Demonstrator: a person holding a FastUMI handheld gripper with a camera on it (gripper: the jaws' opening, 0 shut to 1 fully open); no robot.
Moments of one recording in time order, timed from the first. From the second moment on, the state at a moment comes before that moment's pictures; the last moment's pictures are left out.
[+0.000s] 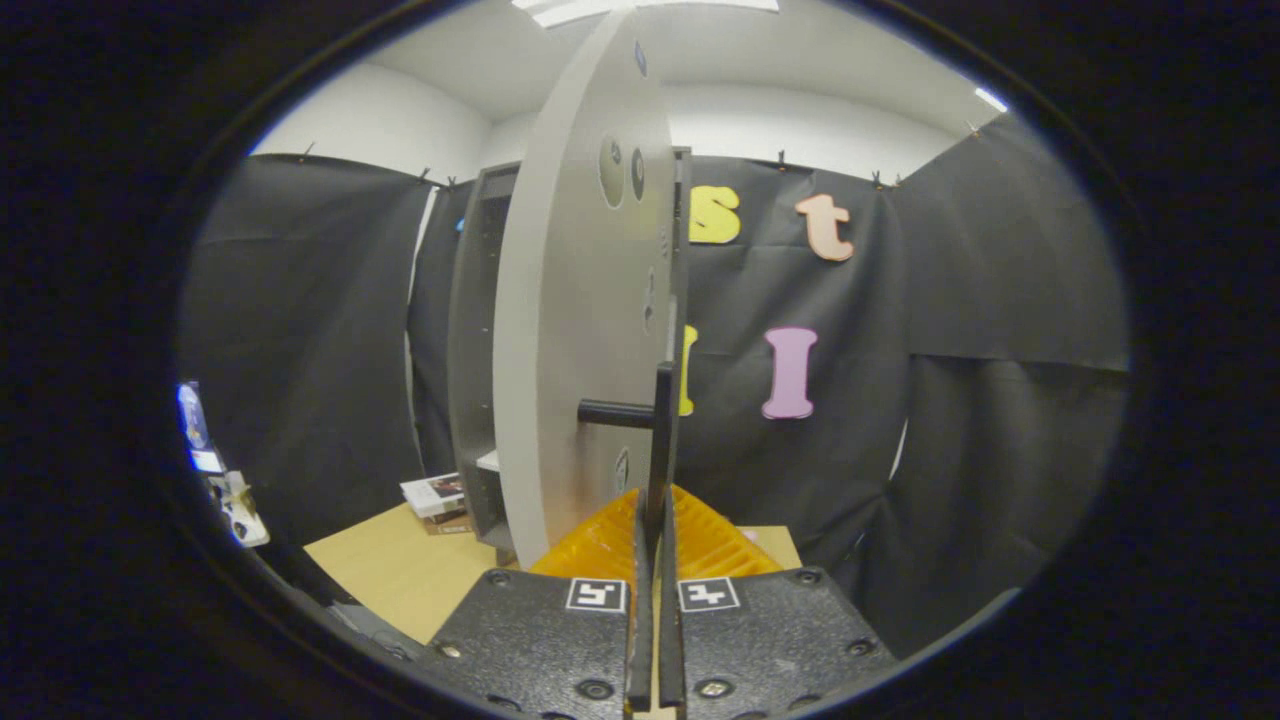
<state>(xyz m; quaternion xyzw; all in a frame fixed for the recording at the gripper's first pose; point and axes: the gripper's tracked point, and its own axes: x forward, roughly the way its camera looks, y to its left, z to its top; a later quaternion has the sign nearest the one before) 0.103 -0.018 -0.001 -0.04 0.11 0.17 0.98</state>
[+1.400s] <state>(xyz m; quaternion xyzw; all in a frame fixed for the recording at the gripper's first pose) 0.016 0.044 0.021 0.05 0.00 0.10 0.99</state>
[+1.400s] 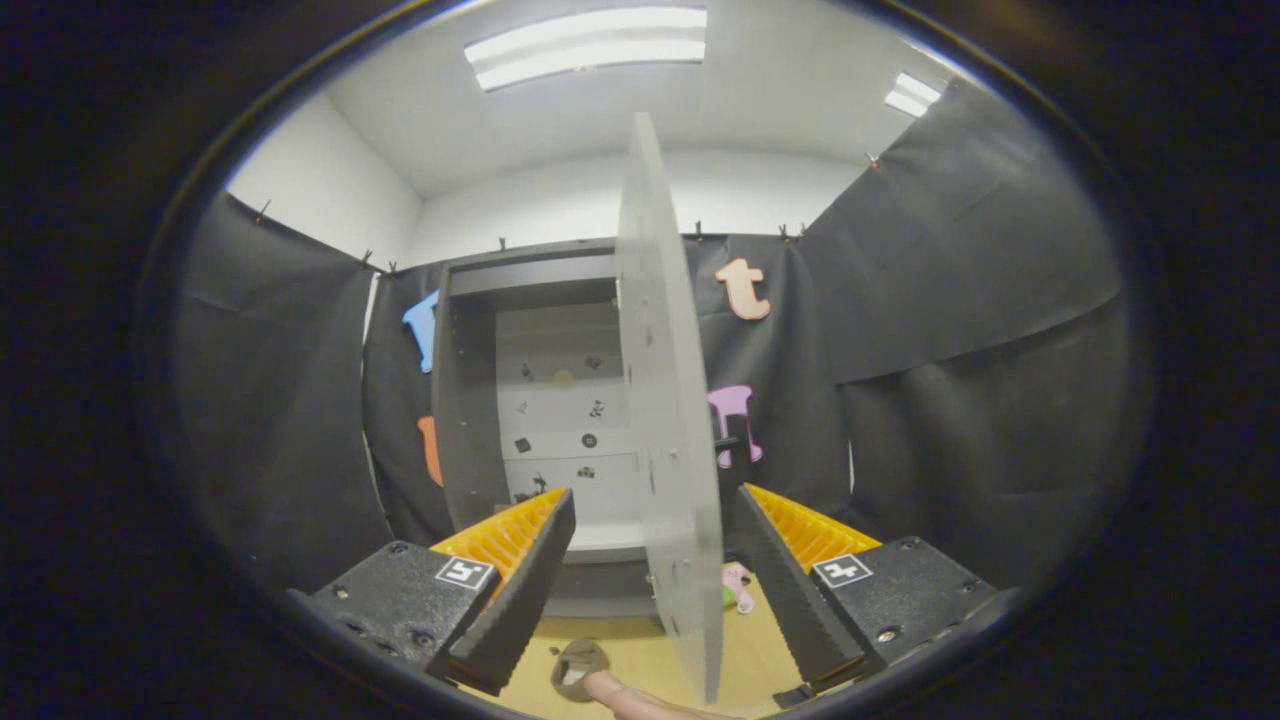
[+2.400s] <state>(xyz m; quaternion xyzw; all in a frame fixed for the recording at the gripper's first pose) 0.098 0.249 -0.263 -0.04 0.07 0.10 0.99</state>
